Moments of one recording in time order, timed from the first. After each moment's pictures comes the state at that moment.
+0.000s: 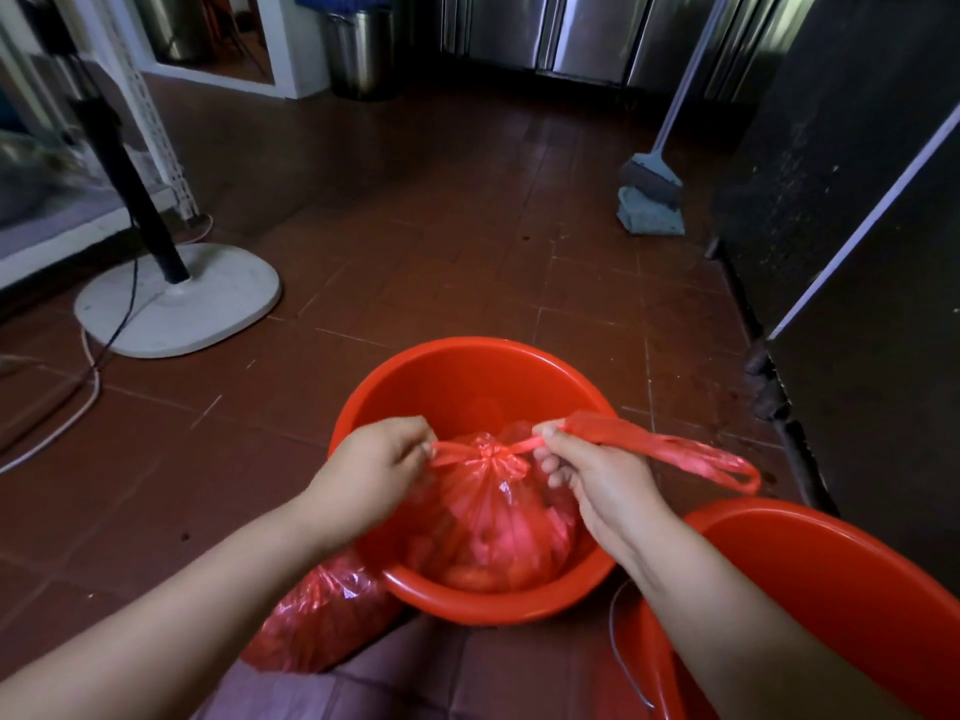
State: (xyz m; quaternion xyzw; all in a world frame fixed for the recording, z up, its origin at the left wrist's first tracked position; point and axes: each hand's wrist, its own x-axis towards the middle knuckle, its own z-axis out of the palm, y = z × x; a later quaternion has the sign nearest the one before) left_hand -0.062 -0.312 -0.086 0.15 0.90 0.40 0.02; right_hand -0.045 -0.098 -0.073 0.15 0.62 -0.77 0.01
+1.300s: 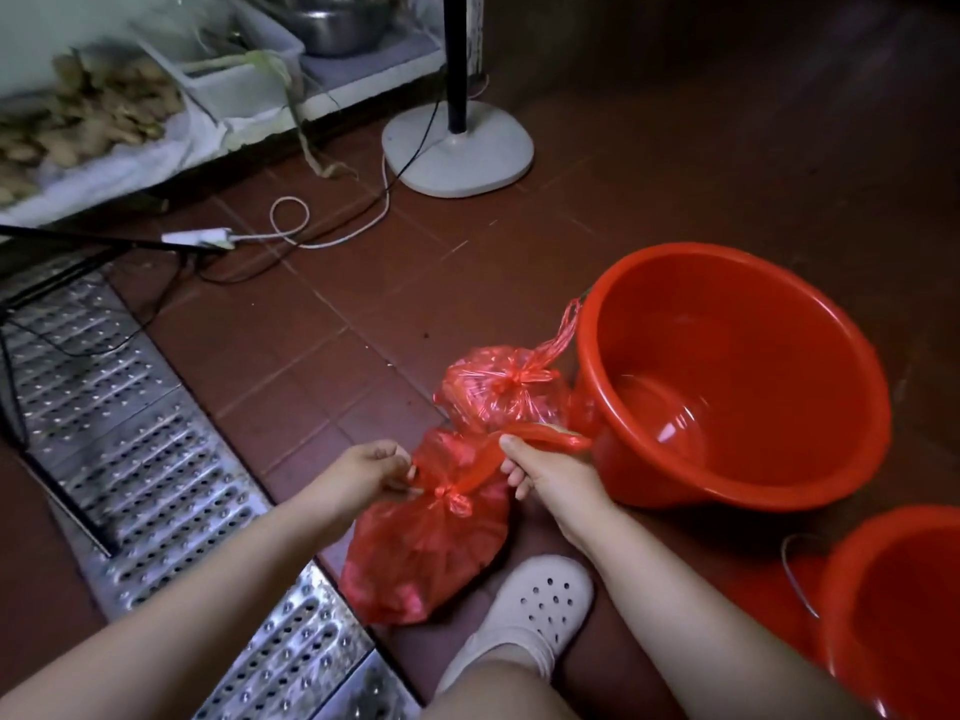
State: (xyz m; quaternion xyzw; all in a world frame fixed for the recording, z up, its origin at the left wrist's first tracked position) left_hand 0.170 -0.464 -0.163 -0.33 0.65 0.68 0.12; right_hand 0.081 -0.273 -0.138 -0.01 0.71 -0.63 0.32
